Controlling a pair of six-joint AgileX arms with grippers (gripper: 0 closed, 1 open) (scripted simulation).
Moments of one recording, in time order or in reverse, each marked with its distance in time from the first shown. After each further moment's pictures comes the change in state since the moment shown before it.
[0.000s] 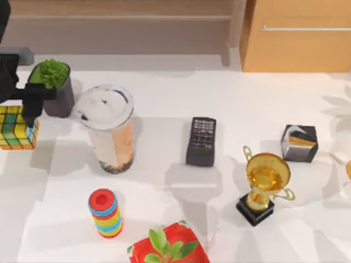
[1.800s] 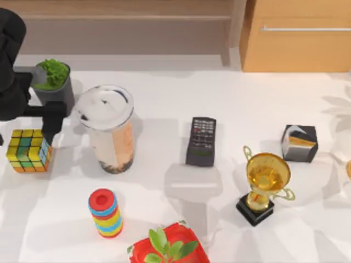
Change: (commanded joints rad) left arm -0.030 0.046 -0.057 0.021 0.015 0.002; right arm 0.000 0.000 0.000 0.000 0.000 0.000
